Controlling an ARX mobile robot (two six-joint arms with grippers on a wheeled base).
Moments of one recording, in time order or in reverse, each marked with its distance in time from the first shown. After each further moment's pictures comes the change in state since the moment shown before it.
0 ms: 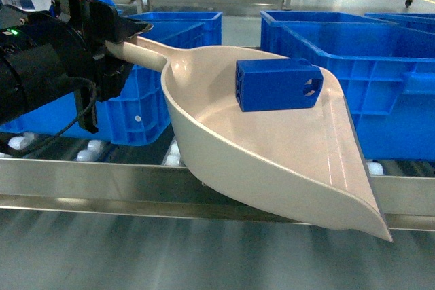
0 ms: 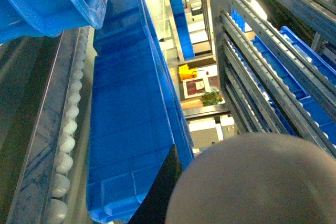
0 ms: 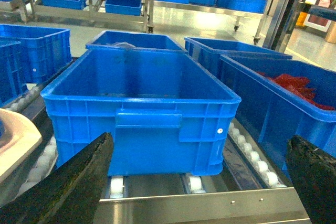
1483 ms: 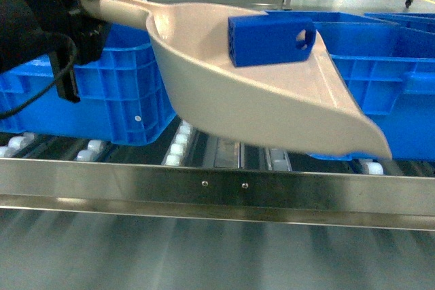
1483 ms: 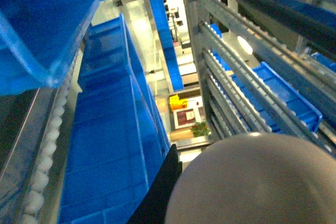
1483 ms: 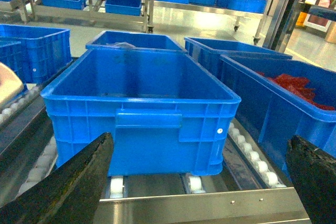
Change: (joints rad) left arm 0.014 -0.099 0.017 -0.044 -0.119 -0.013; right arm 0.000 0.000 0.000 0.000 0.000 0.000
